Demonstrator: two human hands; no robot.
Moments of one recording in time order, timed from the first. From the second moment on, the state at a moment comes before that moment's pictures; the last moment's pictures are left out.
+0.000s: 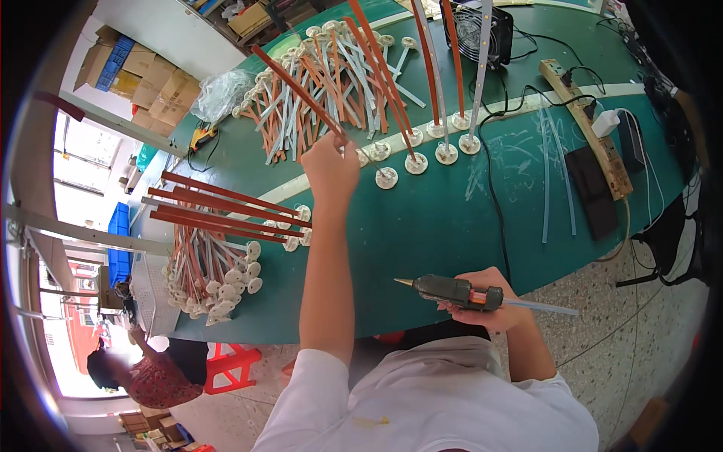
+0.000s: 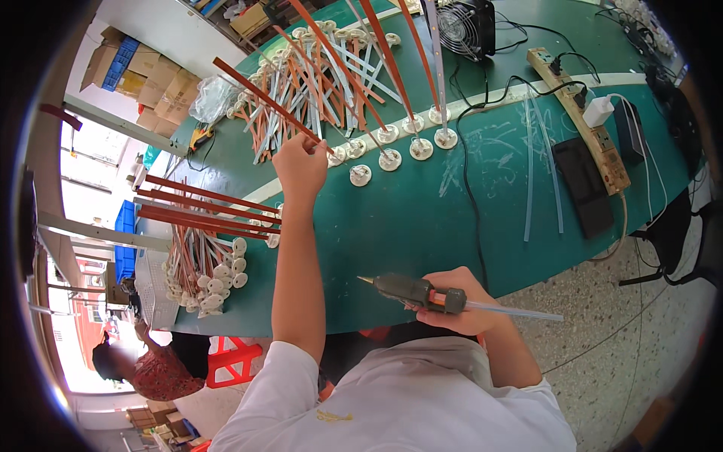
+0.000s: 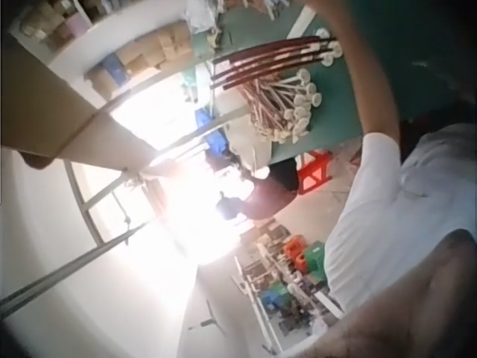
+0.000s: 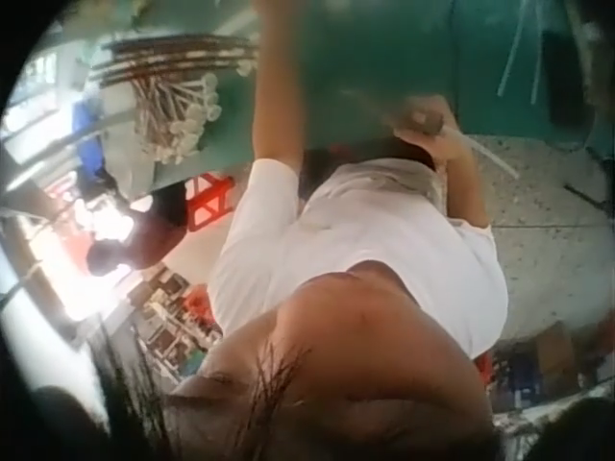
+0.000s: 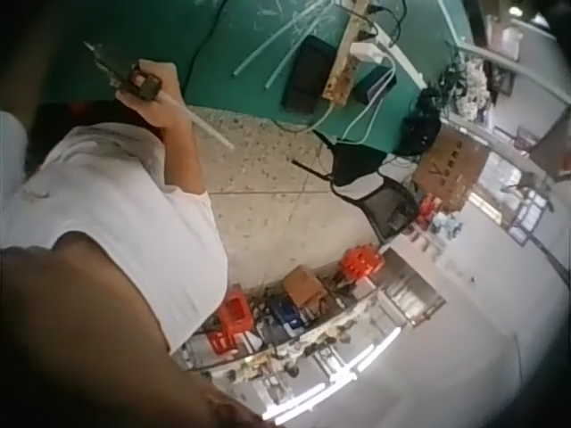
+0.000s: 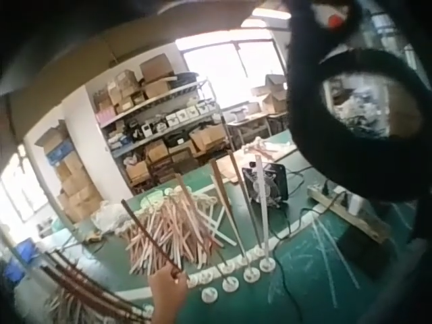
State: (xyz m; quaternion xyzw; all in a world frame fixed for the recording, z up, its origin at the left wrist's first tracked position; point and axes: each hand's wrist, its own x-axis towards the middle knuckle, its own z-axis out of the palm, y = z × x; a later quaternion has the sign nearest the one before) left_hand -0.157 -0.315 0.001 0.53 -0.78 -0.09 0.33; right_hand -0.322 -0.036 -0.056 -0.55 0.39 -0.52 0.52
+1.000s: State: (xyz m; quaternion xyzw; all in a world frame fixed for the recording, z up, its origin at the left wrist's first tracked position) left_hand -0.001 -0.177 -0.037 0.50 -0.82 -0.02 0.27; right_hand -0.298 -0.039 -0.052 -0.42 0.45 -0.55 0.56
